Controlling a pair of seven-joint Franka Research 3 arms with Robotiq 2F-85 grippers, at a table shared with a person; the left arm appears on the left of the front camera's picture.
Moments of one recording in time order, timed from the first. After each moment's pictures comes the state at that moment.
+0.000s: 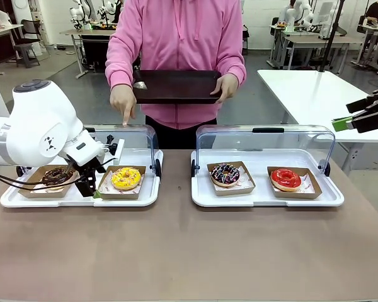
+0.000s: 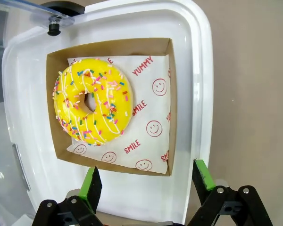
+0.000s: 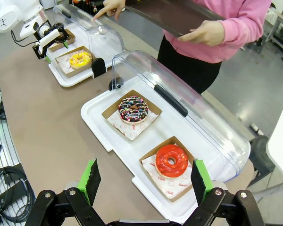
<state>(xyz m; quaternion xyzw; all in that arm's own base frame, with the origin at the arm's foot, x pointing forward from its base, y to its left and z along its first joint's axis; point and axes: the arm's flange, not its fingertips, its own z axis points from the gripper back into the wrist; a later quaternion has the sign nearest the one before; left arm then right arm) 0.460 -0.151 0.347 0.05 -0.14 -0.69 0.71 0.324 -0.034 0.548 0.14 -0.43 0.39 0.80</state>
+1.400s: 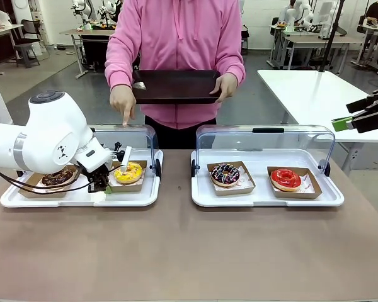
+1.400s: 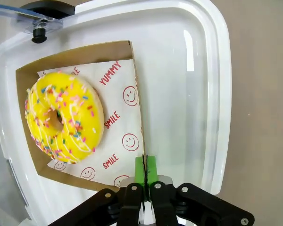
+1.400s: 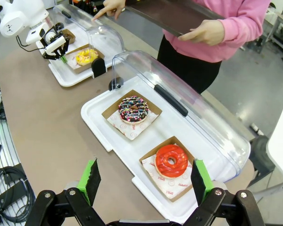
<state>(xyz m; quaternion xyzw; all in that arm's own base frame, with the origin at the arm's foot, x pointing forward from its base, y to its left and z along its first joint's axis) 0.473 -0.164 0.321 0.05 -0.14 -0.70 0.70 0.324 -0.034 0.548 0.14 -0.43 0.39 0.80</state>
